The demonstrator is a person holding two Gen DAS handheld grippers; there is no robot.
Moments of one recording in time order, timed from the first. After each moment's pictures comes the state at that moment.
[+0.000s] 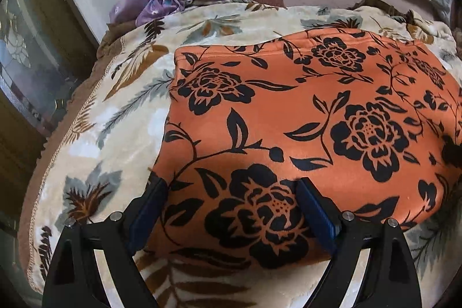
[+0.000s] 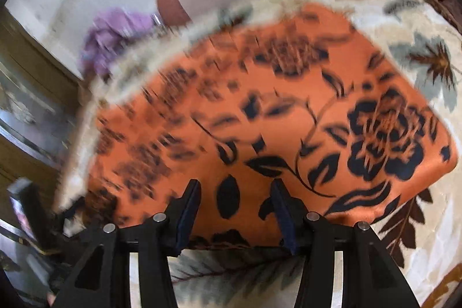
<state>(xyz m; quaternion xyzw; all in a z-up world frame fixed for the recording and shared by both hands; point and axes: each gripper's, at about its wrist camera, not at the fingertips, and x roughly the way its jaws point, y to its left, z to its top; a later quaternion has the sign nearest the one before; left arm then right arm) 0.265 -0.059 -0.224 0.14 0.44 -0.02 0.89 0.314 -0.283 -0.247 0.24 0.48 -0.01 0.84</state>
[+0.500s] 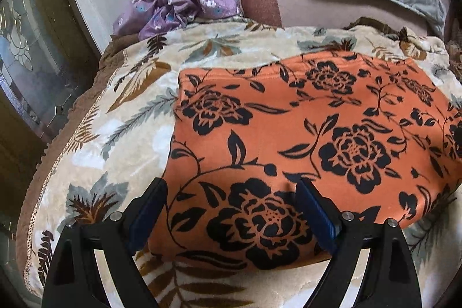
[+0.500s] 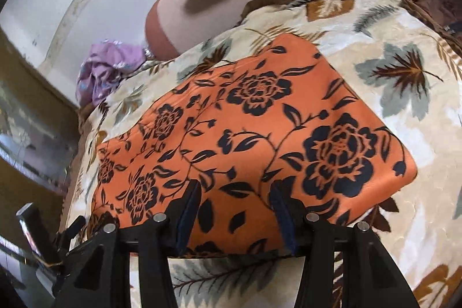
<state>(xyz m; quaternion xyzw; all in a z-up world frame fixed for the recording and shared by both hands) 0.258 -0.057 -0.201 0.13 0.41 -0.03 0.90 0.296 -0.327 -0.223 0.30 0.43 -0.04 0.85</state>
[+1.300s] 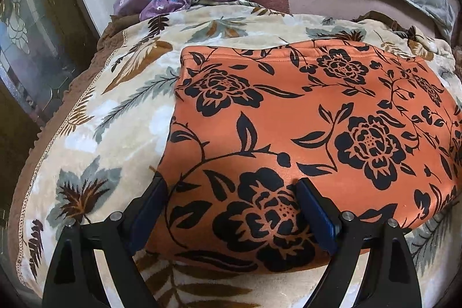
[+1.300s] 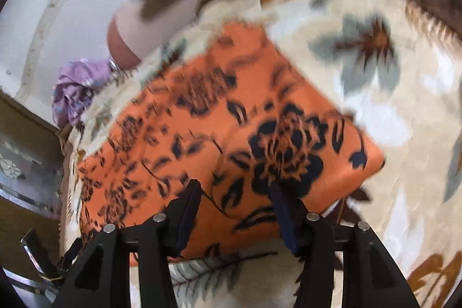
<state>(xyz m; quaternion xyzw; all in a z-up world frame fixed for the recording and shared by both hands) 0.269 -0.047 -0.219 0.11 0.44 -0.03 0.89 0.292 -0.362 -0.250 0.35 0.47 -0.09 0.81</state>
